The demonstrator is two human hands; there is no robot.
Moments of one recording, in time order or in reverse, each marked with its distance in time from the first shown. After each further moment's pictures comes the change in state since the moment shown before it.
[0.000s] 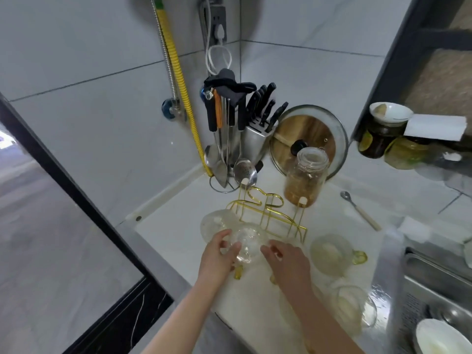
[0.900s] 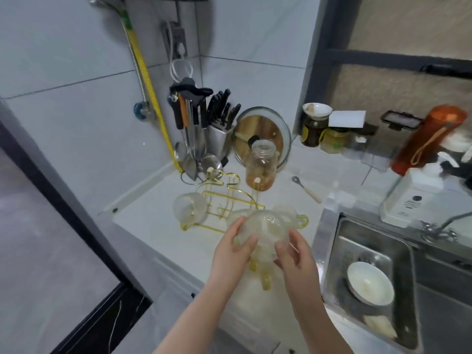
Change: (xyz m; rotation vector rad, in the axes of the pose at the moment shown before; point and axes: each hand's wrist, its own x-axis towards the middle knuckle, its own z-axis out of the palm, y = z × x) left_hand -0.162 0.025 0.069 -0.145 -0.241 0.258; right_hand -0.171 0.061 -0.074 0.875 0.303 0.062
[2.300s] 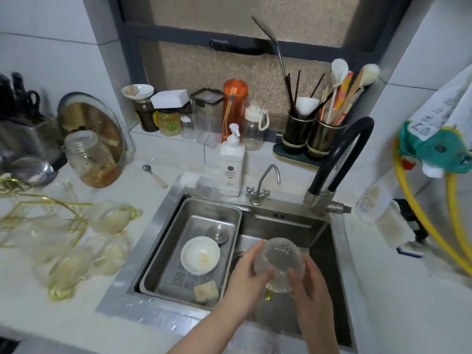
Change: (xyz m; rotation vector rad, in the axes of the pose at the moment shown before) left_hand -0.103 -0.010 0.446 -0.009 -0.556 -0.062; right_hand -0.009 0.047 -0.441 -0.252 0.378 0.036
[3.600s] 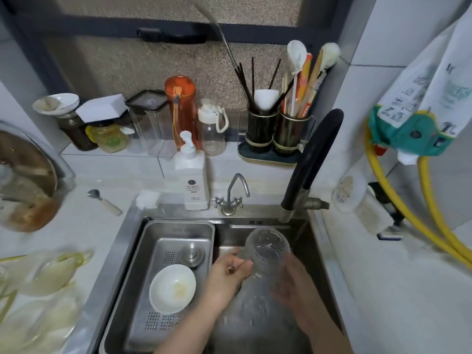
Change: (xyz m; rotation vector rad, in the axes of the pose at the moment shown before) left_hand 0.107 -0.025 -0.004 0.161 0.020 -0.084; right_hand 0.108 0.037 -0.002 0.487 -0.120 0.482
